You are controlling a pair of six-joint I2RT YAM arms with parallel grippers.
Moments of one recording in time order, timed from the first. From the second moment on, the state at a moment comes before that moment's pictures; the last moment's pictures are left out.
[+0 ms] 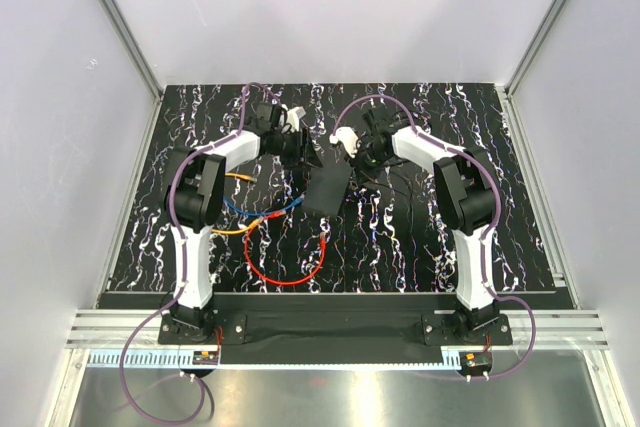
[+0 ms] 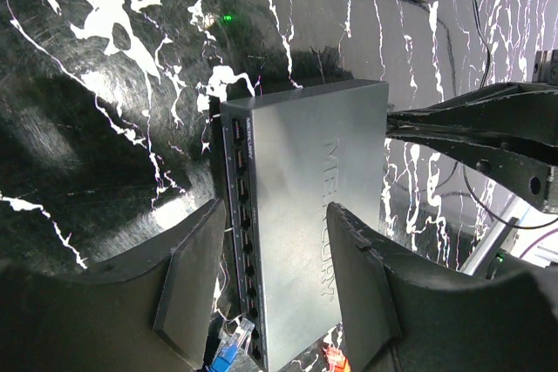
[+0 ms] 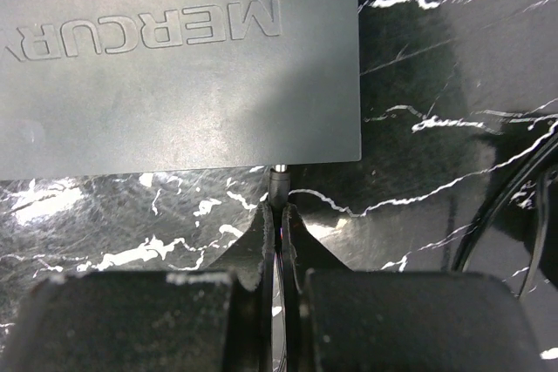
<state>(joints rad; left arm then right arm) -0.31 2.13 1.50 -0.30 0.64 -0.37 0.42 2.15 1.59 -0.63 -0.42 -0.68</state>
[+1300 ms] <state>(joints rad) -0.31 2.30 1.75 -0.45 0.69 -0.20 0.42 2.23 1.73 -0.70 -0.43 -0.83</state>
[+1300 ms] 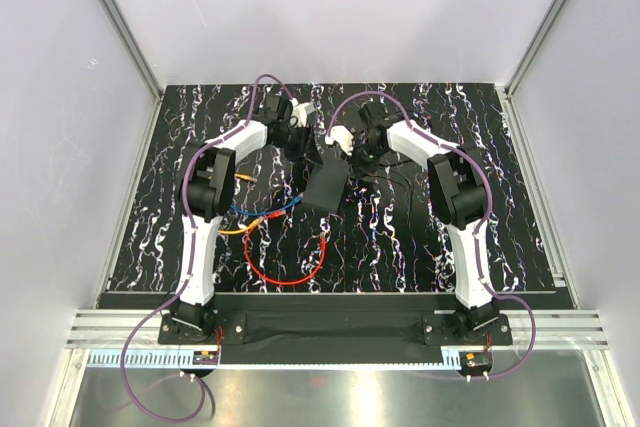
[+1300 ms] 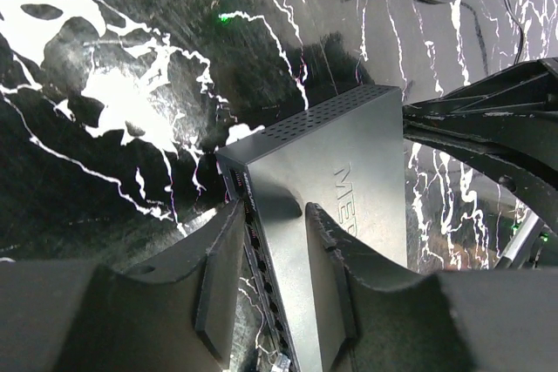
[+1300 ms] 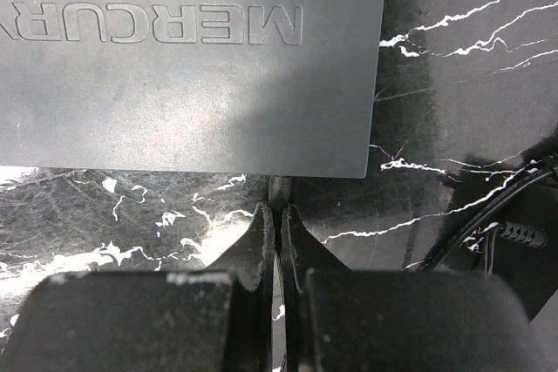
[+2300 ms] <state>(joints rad) -0.30 2.31 1.67 -0.26 0.73 -0.40 0.42 2.24 1.74 -0.69 -0.40 -0.65</state>
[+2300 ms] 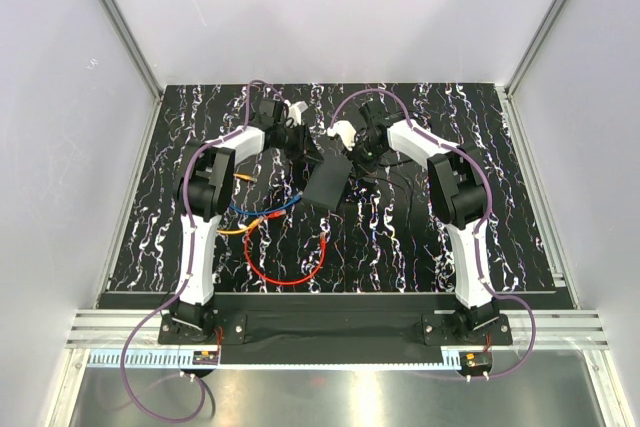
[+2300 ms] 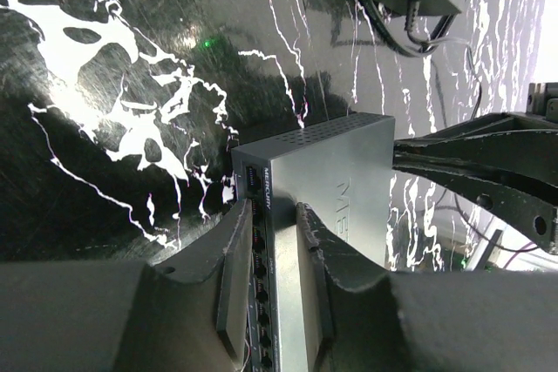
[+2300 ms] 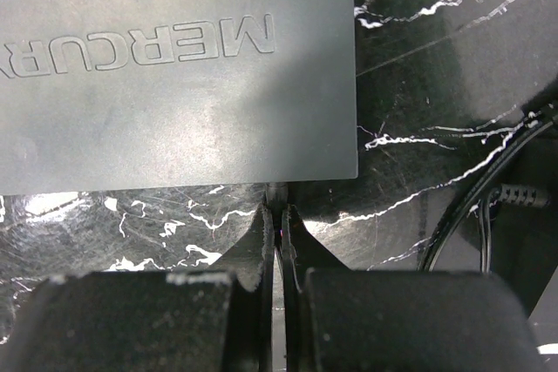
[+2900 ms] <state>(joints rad) -0.30 2.31 1.58 -0.02 0.73 -0.54 0.42 2.22 1.69 -0.60 -0.38 -0.51</state>
